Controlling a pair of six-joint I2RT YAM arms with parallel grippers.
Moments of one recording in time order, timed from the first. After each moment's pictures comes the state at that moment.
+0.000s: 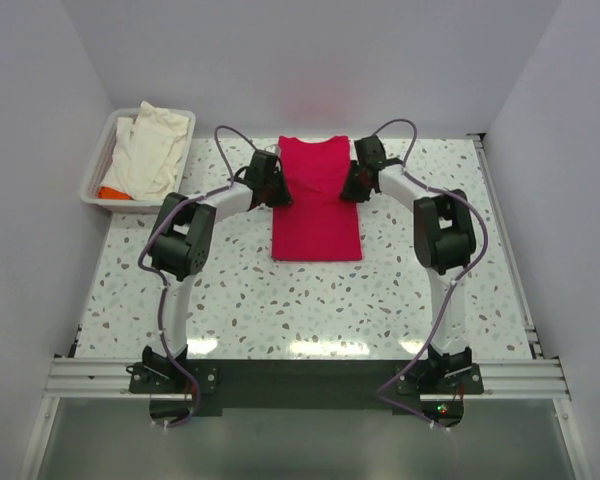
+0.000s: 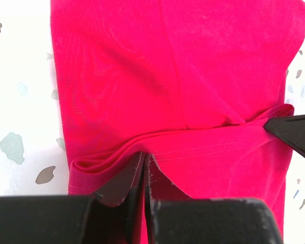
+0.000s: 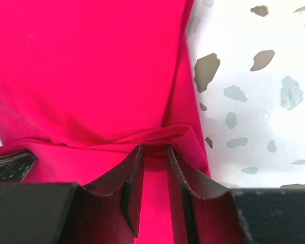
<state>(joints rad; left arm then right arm) -0.40 2.21 1.55 -0.10 0.11 -0.59 0.30 2.24 1.74 -0.45 -0.03 0.61</state>
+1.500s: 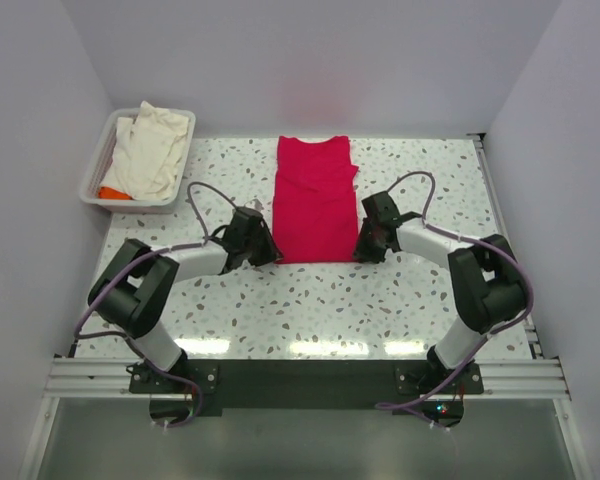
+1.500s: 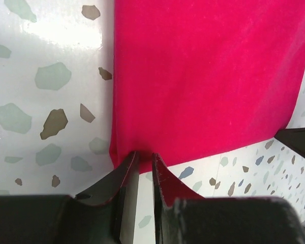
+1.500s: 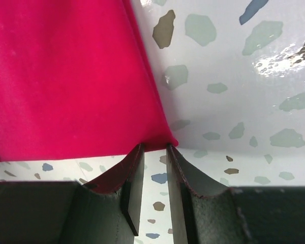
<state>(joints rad) -0.52 1.67 0.77 0.07 0.08 -0.80 0.41 1.68 0.97 -0.42 0.00 0.76</state>
